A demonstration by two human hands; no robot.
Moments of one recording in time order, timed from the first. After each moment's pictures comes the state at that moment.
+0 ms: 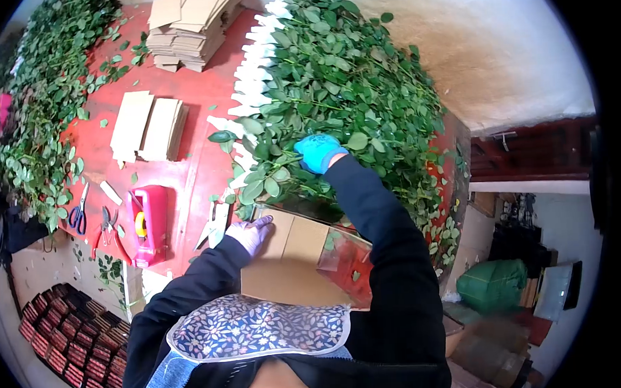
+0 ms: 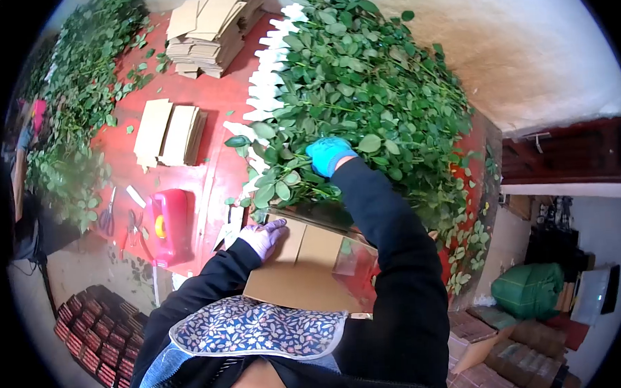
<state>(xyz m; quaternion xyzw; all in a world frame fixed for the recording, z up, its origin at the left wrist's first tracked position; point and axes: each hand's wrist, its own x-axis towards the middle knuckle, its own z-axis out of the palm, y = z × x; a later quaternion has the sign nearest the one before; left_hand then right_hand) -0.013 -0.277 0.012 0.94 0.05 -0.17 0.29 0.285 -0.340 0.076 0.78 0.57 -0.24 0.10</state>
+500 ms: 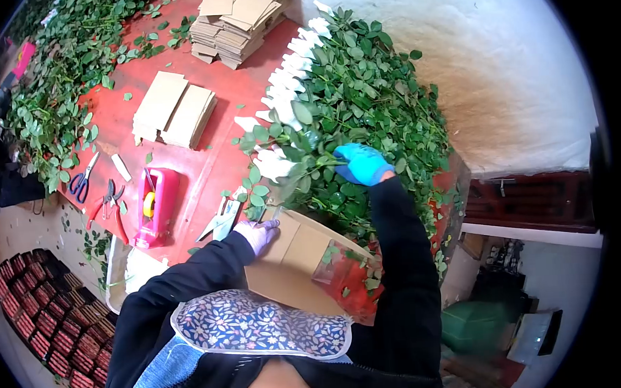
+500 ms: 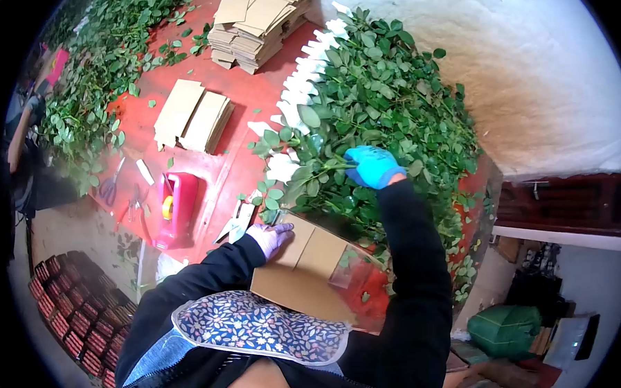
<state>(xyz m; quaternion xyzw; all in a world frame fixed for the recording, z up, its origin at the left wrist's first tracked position) -0.020 -0.278 -0.007 0.95 -0.02 -0.06 0.29 0.311 -0.363 0.137 0.79 0.57 -0.22 0.02</state>
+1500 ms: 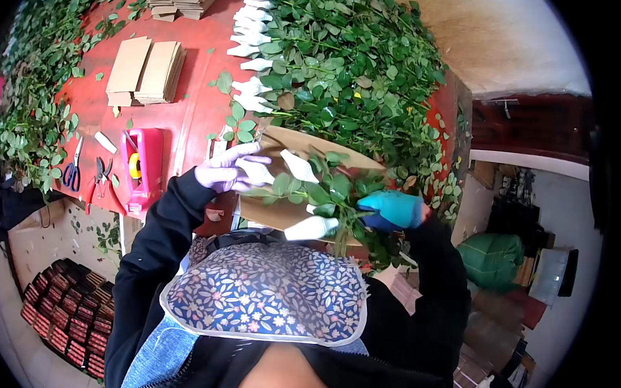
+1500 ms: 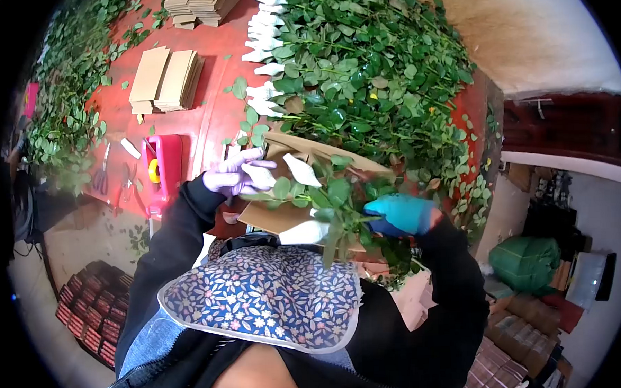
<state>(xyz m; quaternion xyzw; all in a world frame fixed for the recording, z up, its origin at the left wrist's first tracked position) -0.037 -0.215 0.032 0.26 0.00 -0.17 0.95 0.167 -0.551 0.197 0.71 0.45 -0.54 -0.07</state>
